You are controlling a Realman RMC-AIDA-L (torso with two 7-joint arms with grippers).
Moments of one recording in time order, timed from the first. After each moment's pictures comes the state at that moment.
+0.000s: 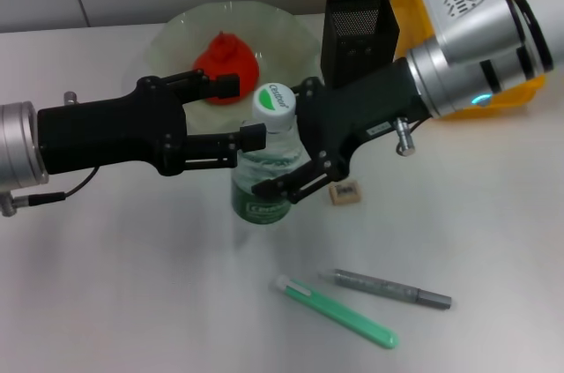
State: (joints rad) left arm -0.54 -2.05 0.96 0.72 1.64 1.66 -1.44; right arm 0.82 2.08 -0.98 -0.79 -2.09 -1.59 1.37
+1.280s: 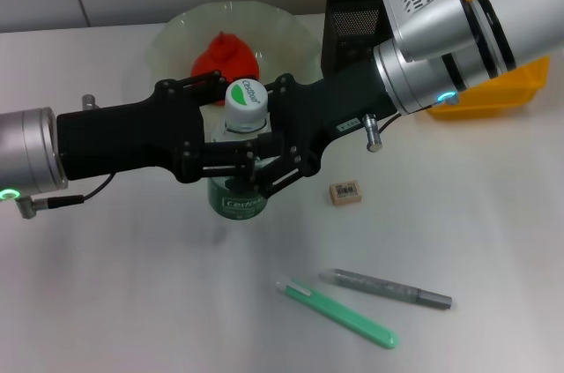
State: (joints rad) left arm -0.56 -2.07 1.00 0.70 1.62 1.63 -1.37; right arm 0.88 2.08 -1.00 -0.69 -2.07 -1.50 1.36
